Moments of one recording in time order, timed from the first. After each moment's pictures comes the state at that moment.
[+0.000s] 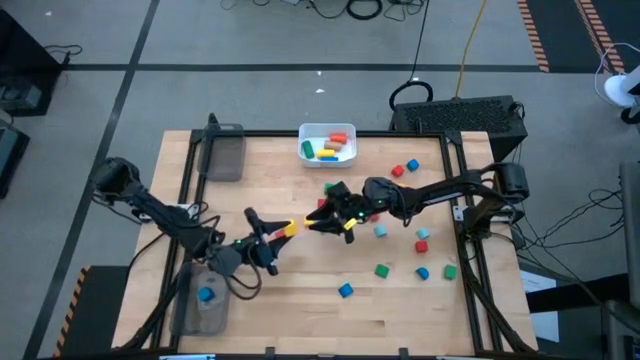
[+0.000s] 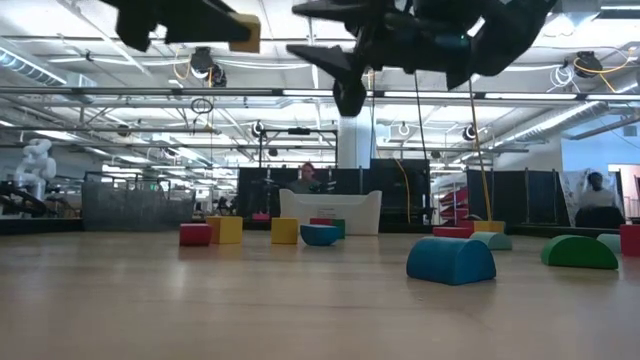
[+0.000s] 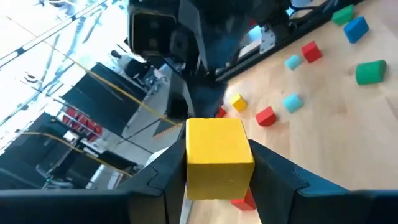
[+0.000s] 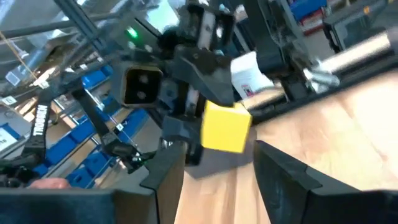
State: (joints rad) left arm -0.58 1.35 0.67 0.41 -1.05 0.50; right arm -0.03 1.67 0.86 0.83 -0.33 0.61
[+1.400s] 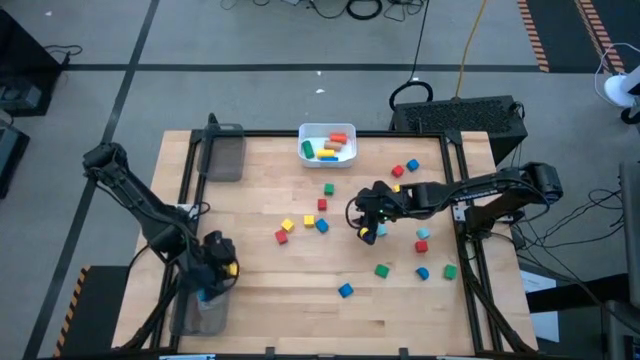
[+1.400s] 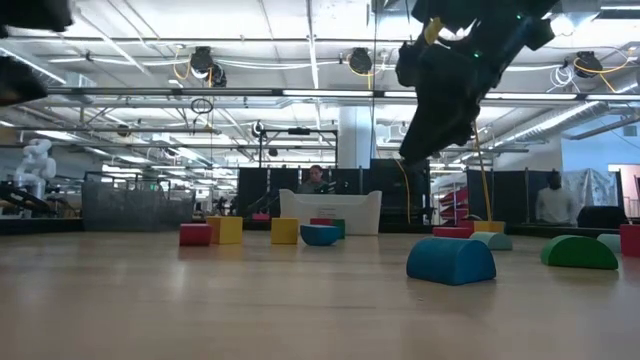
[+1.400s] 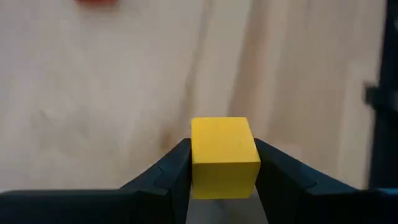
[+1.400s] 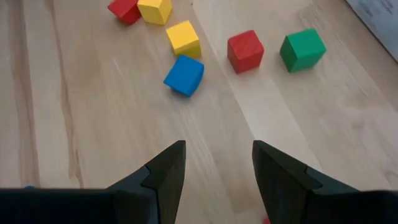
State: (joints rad) left arm -0.81 1.06 0.68 -0.73 -0.20 -1.04; right arm 0.02 1.41 0.85 -0.31 0.13 0.41
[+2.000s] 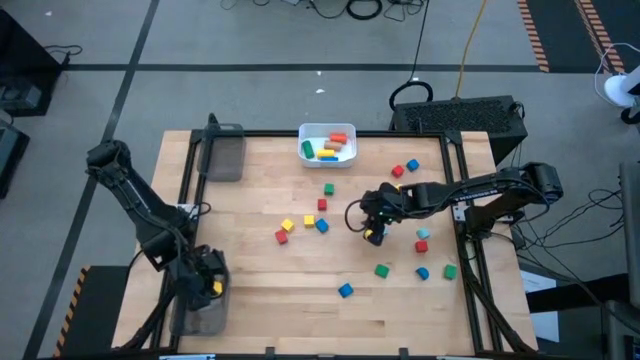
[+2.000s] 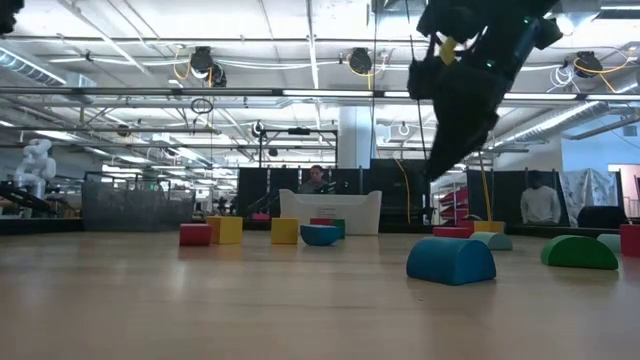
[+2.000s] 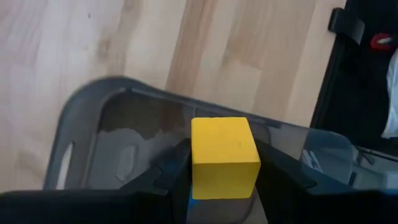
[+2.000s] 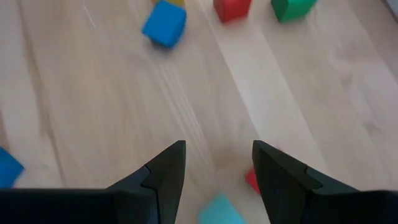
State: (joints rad) left arm -0.92 1.06 0.68 -0.73 0.00 -1.23; right arm 0.02 1.41 0.85 -0.48 0.13 0.41
